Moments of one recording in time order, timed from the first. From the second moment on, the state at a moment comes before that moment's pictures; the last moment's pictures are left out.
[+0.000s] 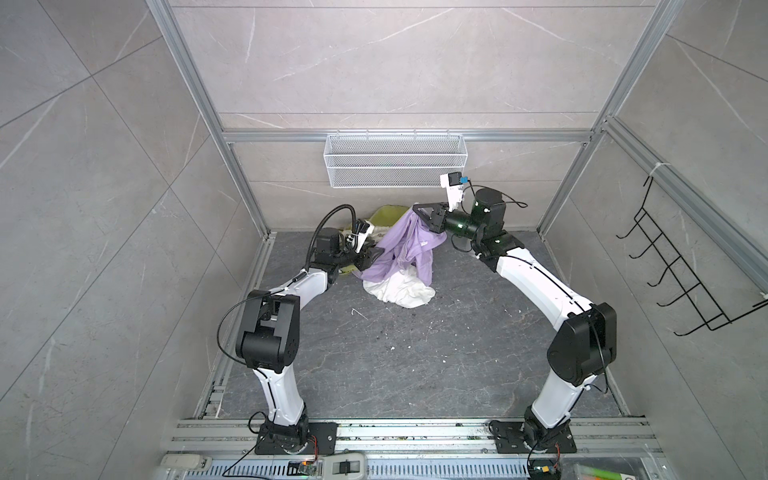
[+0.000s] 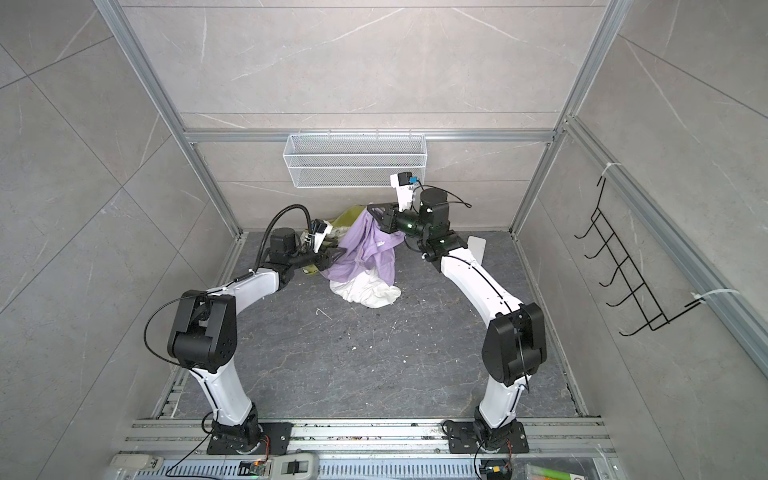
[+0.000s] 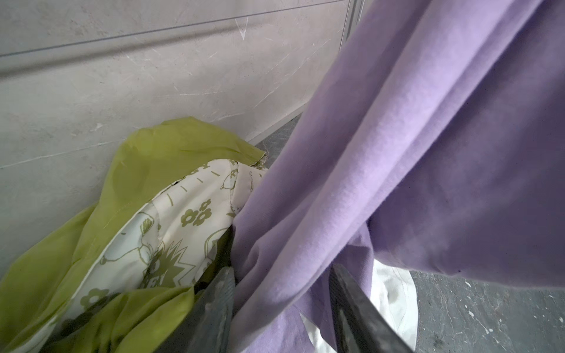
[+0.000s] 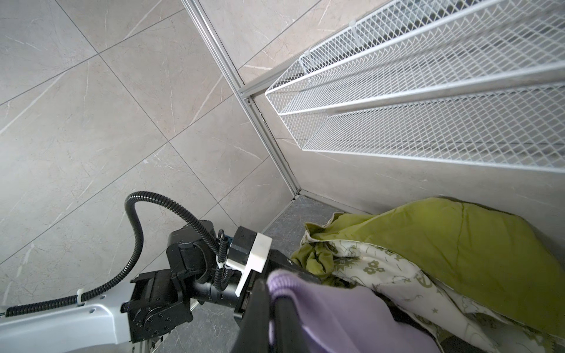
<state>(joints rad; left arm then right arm) -0.22 1.87 1.27 0.25 0.70 0.23 0.38 1.79 1.64 0.10 -0.63 0.45</state>
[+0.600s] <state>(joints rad) -0.23 1.91 1.27 0.26 0.71 0.21 0.37 1.78 1.63 0.11 -0.63 0.48</state>
